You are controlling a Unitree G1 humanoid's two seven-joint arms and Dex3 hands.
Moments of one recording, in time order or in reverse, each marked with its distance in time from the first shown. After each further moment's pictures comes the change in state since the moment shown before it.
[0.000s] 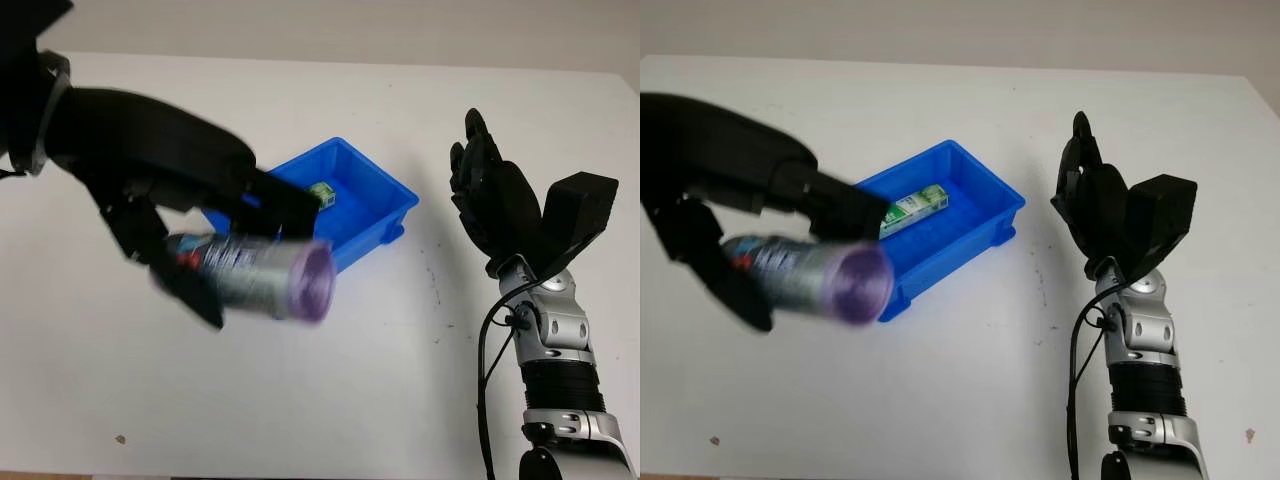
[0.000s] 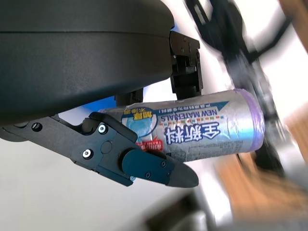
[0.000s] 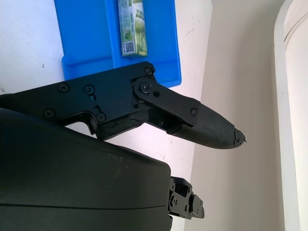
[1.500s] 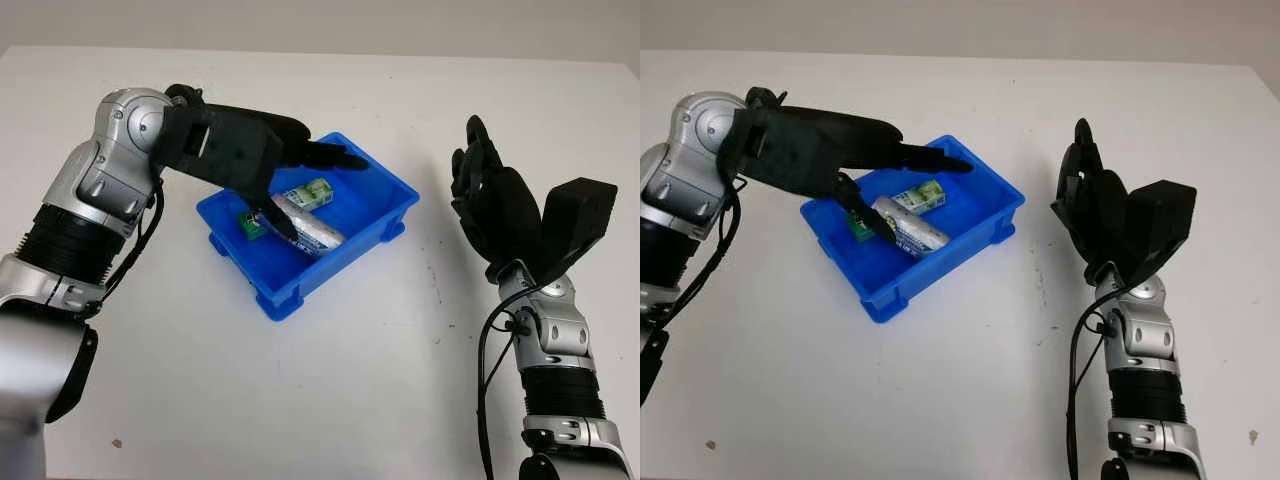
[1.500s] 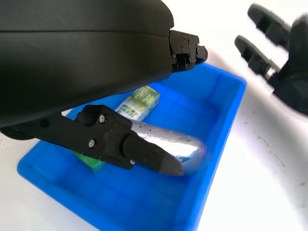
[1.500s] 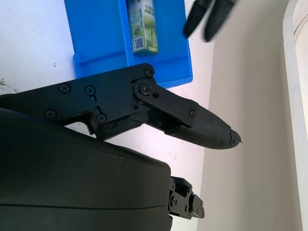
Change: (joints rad) left arm -0.069 -0.413 -0.051 0.539 0.414 -0.296 0.033; right arm 0.024 0.008 0.001 -0.017 0.000 0.014 -0.009
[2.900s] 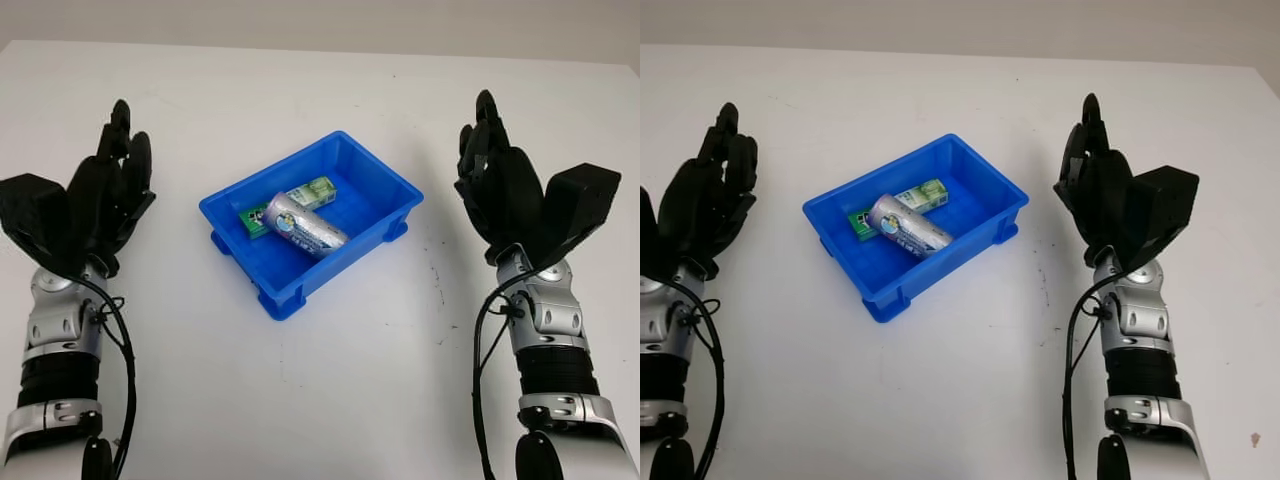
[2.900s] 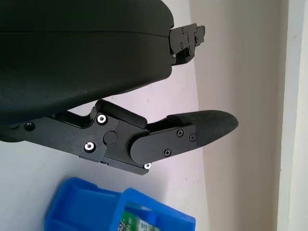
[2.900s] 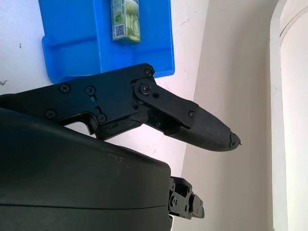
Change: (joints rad) left arm 0.570 -0.204 0.563 0.144 -0.350 -0.138 0.785; right arm -0.090 -0.016 -0.006 0.118 -0.017 -0.118 -0.006
